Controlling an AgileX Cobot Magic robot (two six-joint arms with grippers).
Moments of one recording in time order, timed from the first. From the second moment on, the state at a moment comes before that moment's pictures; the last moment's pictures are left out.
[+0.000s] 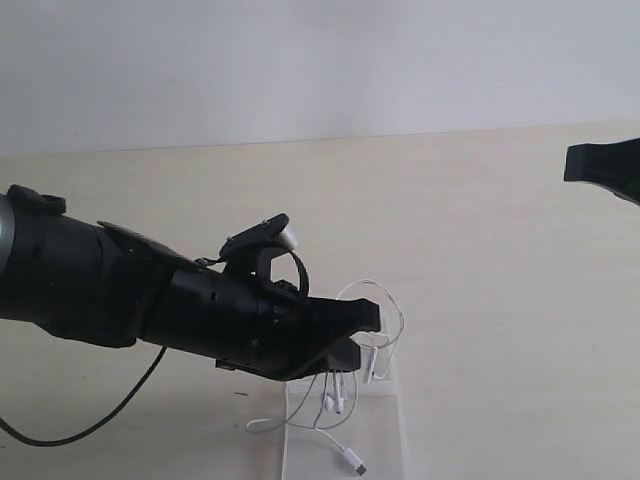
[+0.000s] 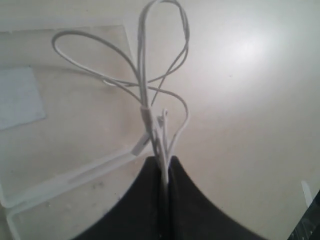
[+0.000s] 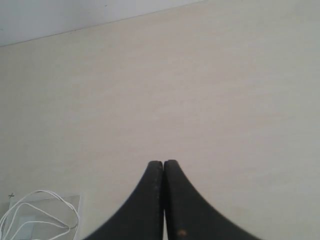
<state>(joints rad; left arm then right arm) -0.61 1.86 -0.87 -1.74 0.37 1.01 0.53 0.97 -0.68 -0.70 0.62 1.08</state>
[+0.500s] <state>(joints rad) -0.61 1.86 -0.87 -1.74 0.37 0.94 0.53 0.97 -0.68 -0.70 0.62 1.08</state>
